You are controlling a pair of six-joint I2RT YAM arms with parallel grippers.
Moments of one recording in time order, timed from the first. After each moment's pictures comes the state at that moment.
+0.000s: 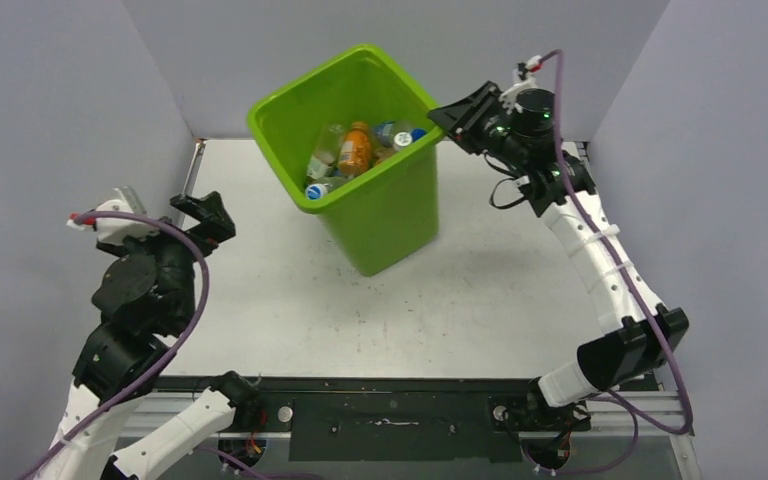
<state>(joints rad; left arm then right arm) -0.62 0.64 1.24 -0.53 -0.88 -0.37 0.39 1.52 1.69 -0.32 -0.24 0.95</state>
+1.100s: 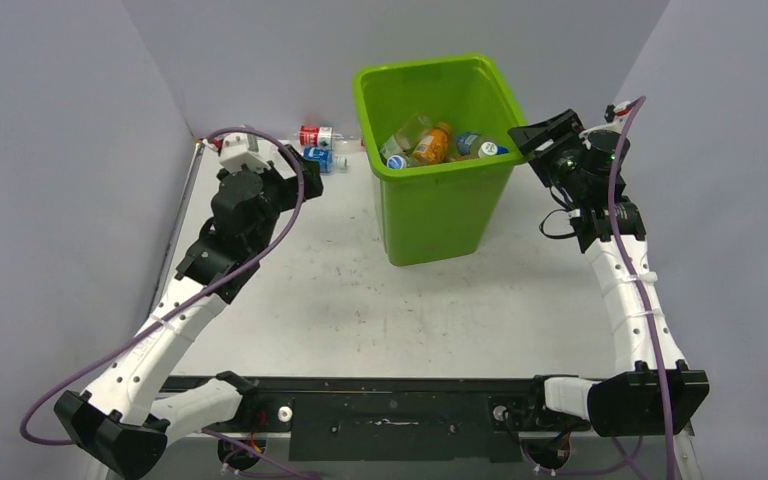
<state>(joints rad) -0.53 1.07 1.16 -0.23 -0.43 -0.54 0.02 1.24 1.31 -0.27 -0.18 0.91</state>
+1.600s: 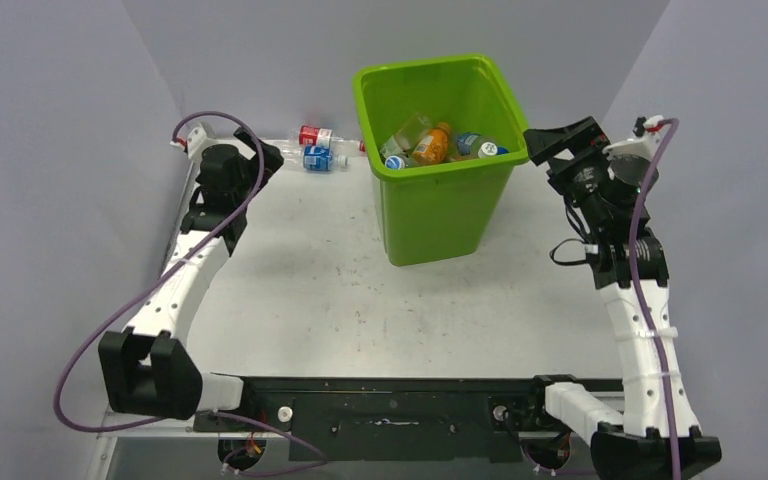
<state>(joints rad) -0.15 1.30 1.17 -0.16 -0.26 -0.78 0.03 1.07 1.30 -0.34 -0.10 0.81</state>
